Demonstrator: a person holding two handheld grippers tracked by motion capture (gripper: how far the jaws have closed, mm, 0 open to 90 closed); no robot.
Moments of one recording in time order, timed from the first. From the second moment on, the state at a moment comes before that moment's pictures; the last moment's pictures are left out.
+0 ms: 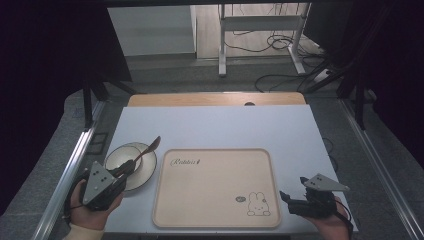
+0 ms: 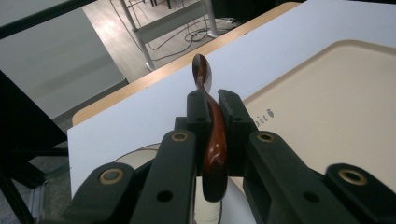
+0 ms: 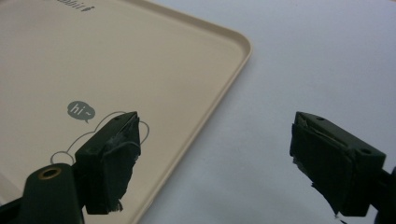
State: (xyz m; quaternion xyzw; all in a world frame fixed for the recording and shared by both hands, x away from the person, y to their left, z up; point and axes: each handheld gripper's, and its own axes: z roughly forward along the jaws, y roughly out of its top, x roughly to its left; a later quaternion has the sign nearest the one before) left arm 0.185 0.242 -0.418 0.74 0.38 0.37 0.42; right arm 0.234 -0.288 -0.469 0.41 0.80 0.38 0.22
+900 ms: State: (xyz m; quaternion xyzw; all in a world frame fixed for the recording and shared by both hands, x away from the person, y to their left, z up) left arm 0.204 0.202 -0.424 0.77 0.34 0.34 0.41; right arm 0.234 -0.288 -0.468 0.41 0.80 0.38 0.23
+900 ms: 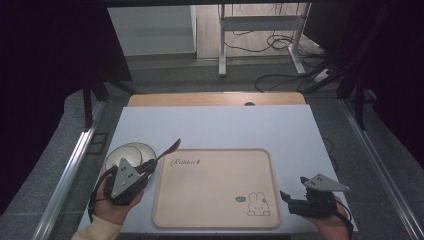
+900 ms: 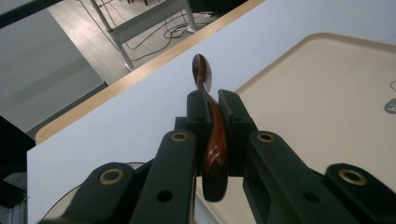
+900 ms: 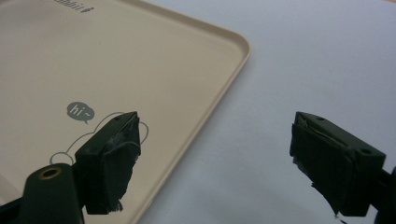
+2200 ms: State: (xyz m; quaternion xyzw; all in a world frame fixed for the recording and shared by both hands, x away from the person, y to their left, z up) left arm 0.215 0.173 -0.452 0.81 0.31 0.31 0.39; right arm 0.234 -0.288 -0.470 0.41 0.80 0.37 0.23
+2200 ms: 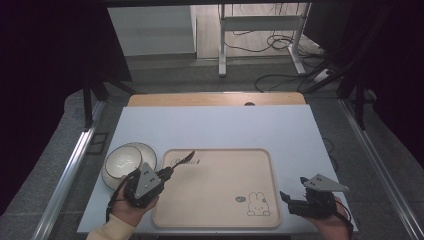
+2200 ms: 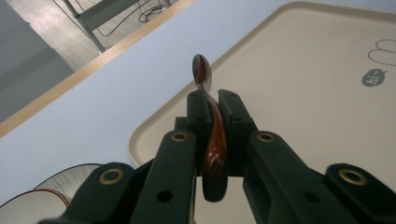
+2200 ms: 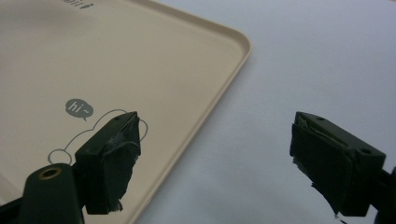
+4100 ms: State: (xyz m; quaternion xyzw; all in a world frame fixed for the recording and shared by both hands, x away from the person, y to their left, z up) left arm 0.214 0.141 -0.502 0.87 0.25 0.30 0.29; right arm 0.235 -0.288 -0.472 0.41 0.80 0.37 0.23
